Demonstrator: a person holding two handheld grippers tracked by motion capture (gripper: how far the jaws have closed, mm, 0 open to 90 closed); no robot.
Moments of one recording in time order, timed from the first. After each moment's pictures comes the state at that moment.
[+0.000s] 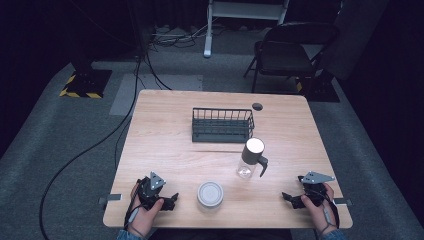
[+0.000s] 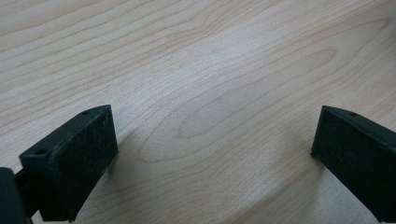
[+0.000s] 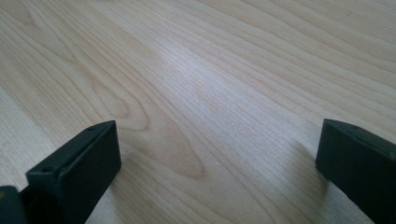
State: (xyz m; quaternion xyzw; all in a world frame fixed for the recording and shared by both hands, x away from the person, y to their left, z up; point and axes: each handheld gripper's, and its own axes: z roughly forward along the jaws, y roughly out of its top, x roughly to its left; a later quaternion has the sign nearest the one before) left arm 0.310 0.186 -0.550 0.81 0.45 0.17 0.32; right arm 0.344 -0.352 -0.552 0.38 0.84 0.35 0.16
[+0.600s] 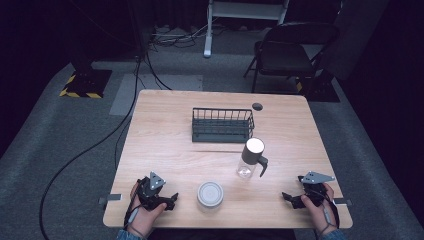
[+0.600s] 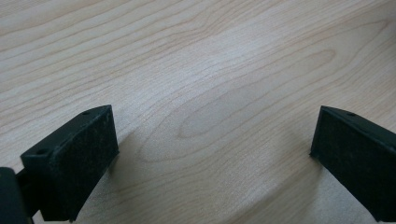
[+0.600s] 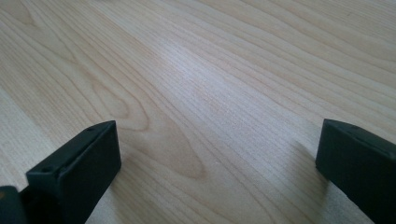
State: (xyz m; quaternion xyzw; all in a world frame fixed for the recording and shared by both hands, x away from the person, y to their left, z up) left arm 0.310 0.187 -0.550 0.81 0.46 0.17 0.32; right arm 0.344 -0.352 -0.552 0.38 0.84 0.35 0.16
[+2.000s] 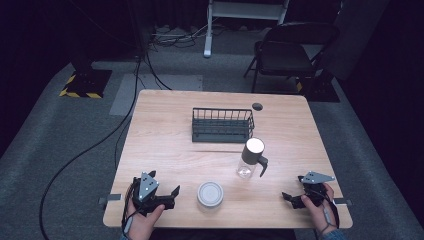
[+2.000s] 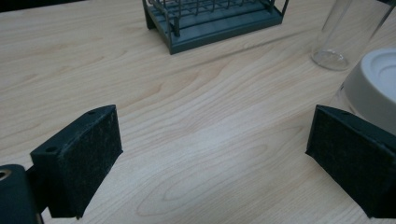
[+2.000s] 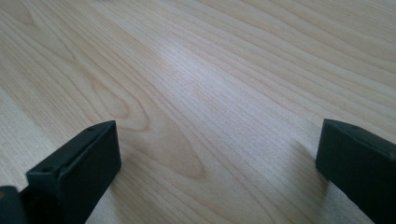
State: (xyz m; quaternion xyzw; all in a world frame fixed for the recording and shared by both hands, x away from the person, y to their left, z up) left arm 0.280 0.183 -0.502 0.74 0.44 0.25 0.45; right arm 0.345 -0.352 -0.552 0.38 0.84 0.35 0.16
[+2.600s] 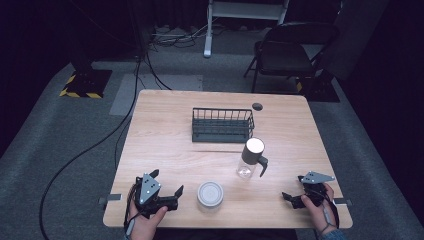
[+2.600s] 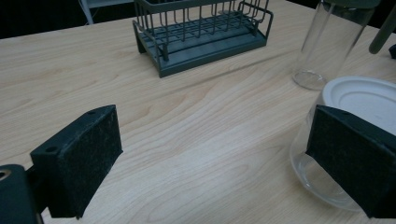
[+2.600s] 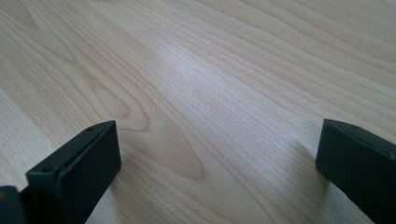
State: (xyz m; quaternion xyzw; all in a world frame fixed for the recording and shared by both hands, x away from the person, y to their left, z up) left arm 0.272 0.171 -0.490 0.73 0.42 0.25 0.48; right arm 0.345 -0.352 -0.552 0.38 0.84 0.35 0.16
